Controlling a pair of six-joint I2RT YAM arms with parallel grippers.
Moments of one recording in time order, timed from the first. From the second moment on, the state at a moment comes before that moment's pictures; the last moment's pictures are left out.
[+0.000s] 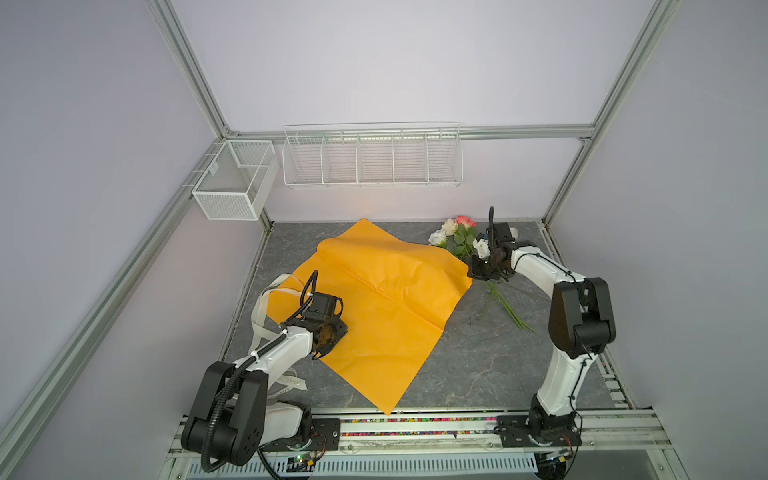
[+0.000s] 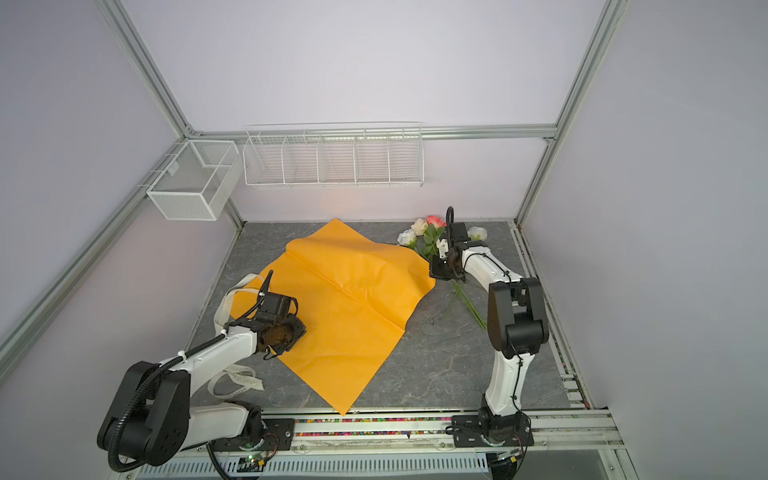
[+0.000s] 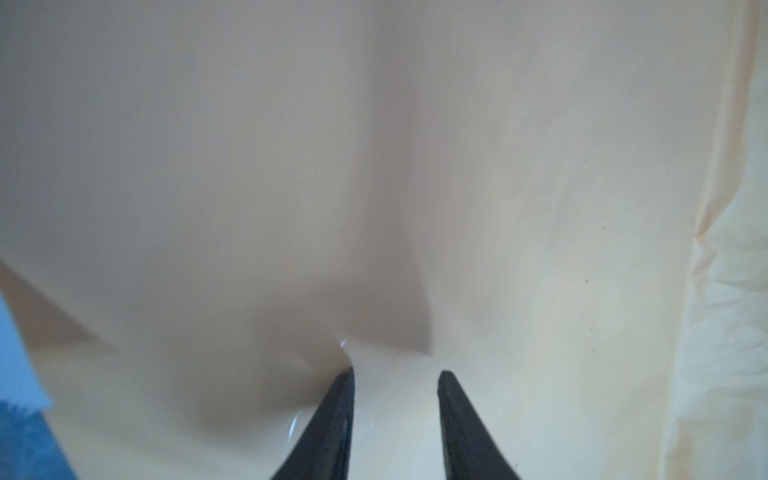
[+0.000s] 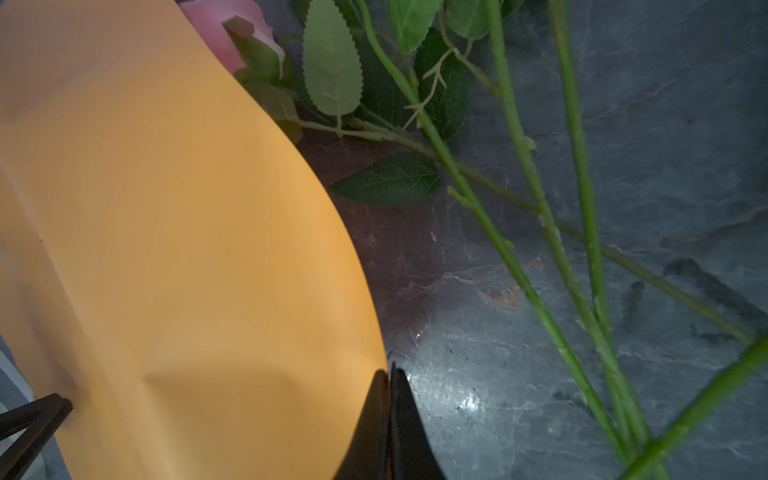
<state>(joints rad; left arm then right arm) -0.31 1.29 0.55 -0.41 0.00 -1.05 0.19 1.94 1.45 -0.67 -0.28 0.25</state>
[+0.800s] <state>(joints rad) -0.36 1.51 0.96 -0.40 0.26 -0.84 0.35 2.00 1.38 -0.73 -0.27 0.22</state>
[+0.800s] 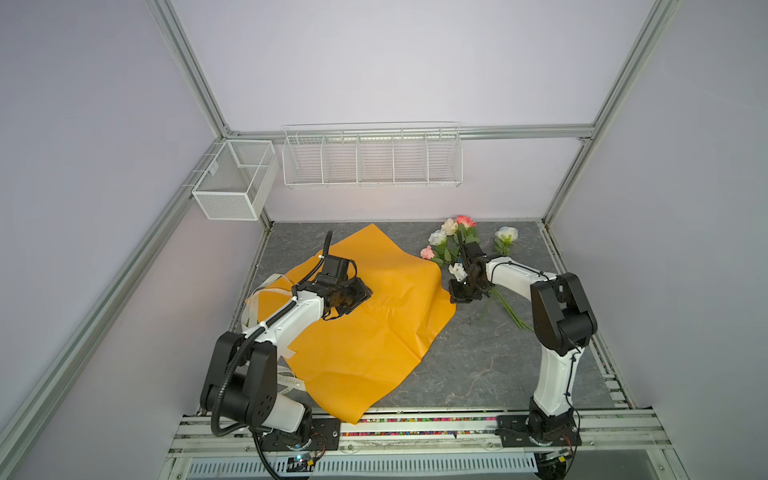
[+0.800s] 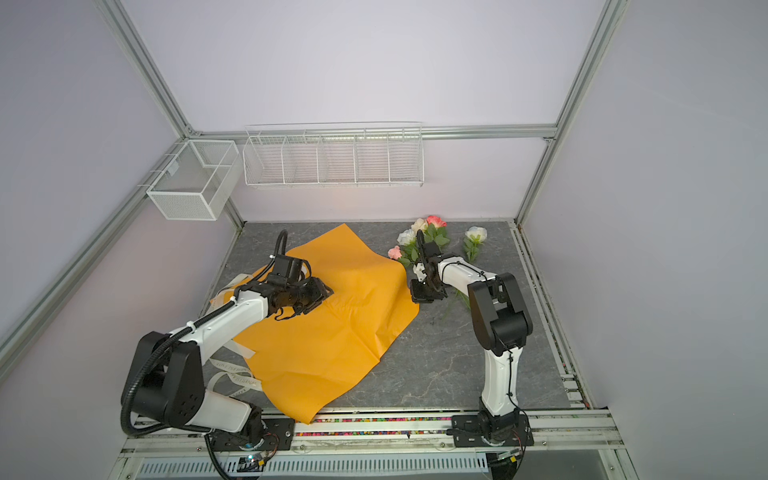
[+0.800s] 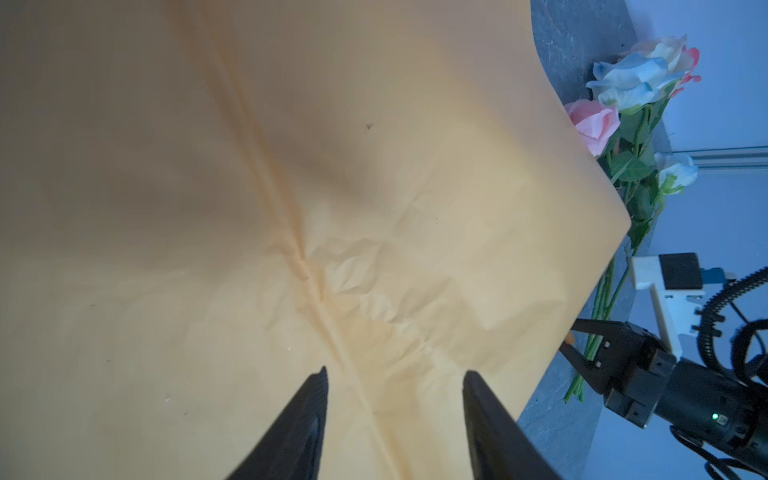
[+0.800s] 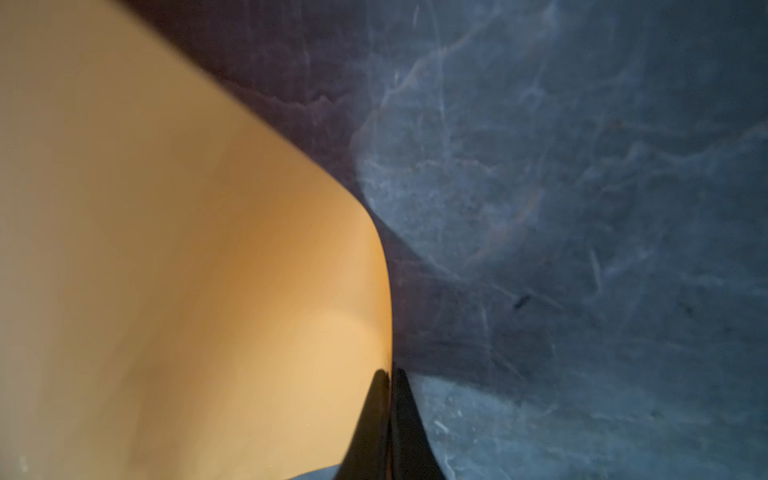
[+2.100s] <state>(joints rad) -0.45 2.02 1.34 -0.38 0.29 -0.85 -0.08 2.16 1.60 -0.67 -0.24 0.23</state>
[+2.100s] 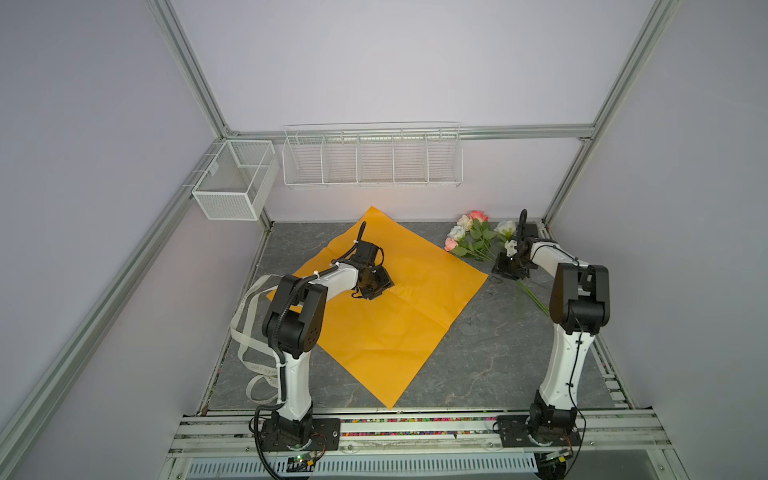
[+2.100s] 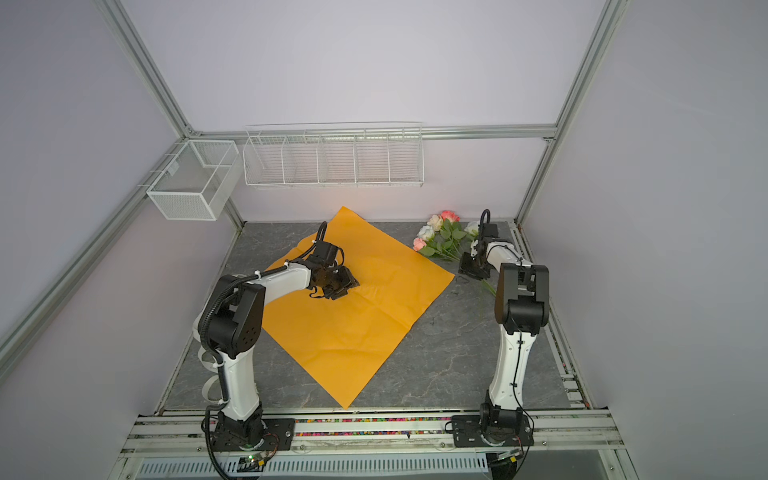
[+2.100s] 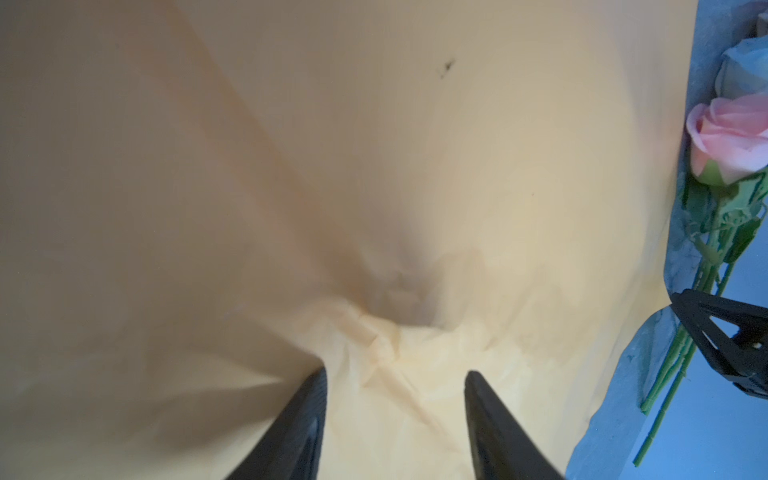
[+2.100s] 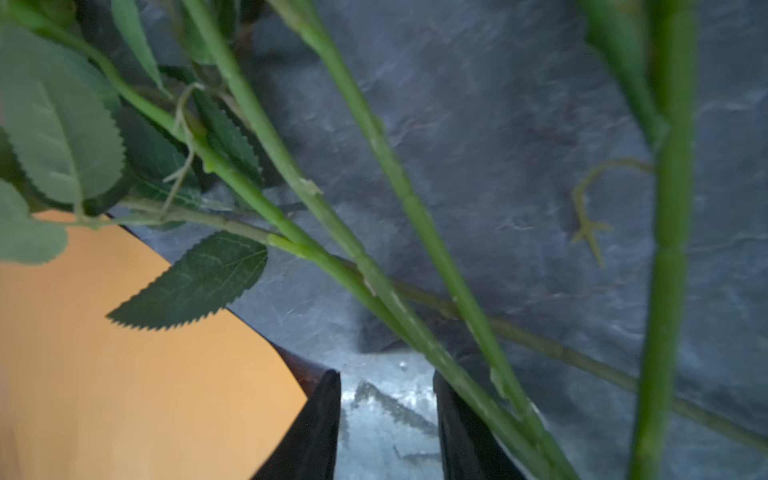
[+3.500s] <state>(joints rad) -0.46 1.66 0.85 -0.21 0.29 -0.96 0.23 1.97 1.35 -0.65 -0.27 0.26</state>
